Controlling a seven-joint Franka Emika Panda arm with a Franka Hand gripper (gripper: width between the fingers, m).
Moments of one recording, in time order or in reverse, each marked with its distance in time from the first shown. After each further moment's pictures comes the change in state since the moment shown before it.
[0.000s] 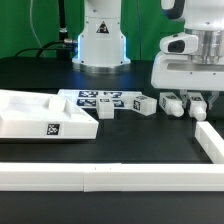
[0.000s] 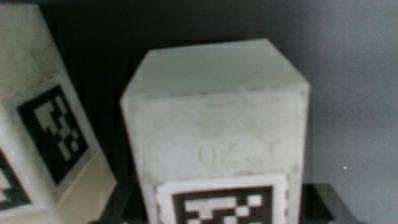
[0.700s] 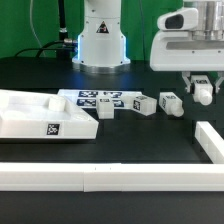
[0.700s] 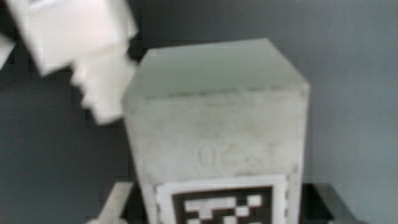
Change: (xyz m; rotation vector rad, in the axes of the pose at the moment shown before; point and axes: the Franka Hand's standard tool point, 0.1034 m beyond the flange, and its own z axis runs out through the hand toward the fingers) arm 0.033 -0.003 -0.043 0.049 0.021 0.037
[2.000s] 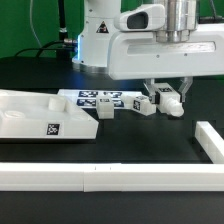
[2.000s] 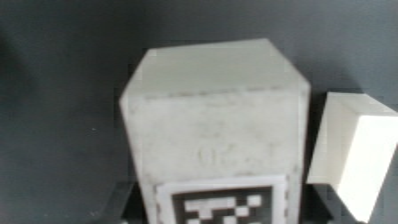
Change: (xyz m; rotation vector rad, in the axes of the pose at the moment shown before) arm 0.104 0.078 -0.015 -0.011 0.030 -0.256
